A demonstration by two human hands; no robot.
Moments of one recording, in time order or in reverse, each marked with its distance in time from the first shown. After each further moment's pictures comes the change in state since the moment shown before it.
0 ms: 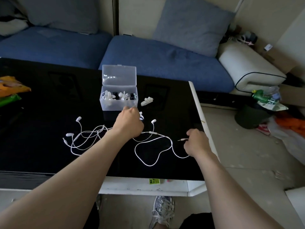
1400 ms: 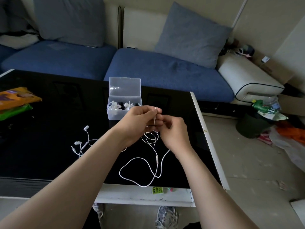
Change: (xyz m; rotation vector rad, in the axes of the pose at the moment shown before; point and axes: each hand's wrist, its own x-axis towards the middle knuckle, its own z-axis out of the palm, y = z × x) left_hand -0.026 0.024 -0.043 -1.205 -0.238 0.057; right_hand -0.045 -0.108 -0.030 0.712 0.128 -0.422
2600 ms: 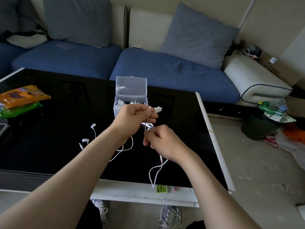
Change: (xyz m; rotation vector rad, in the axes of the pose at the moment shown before) left_hand -0.010 -0.004 -0.040 0.182 0.132 0.135; right_hand -0.022 -0.031 0.015 -0.090 -0.480 -0.021
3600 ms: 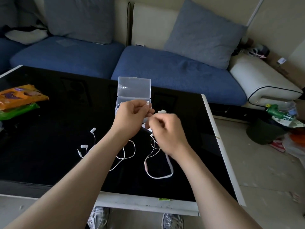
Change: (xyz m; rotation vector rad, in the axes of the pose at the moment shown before) left_hand 0.028 0.002 -0.008 0.141 0.213 0.087; right_hand 0.044 -0.015 0.000 0.180 0.321 -0.203
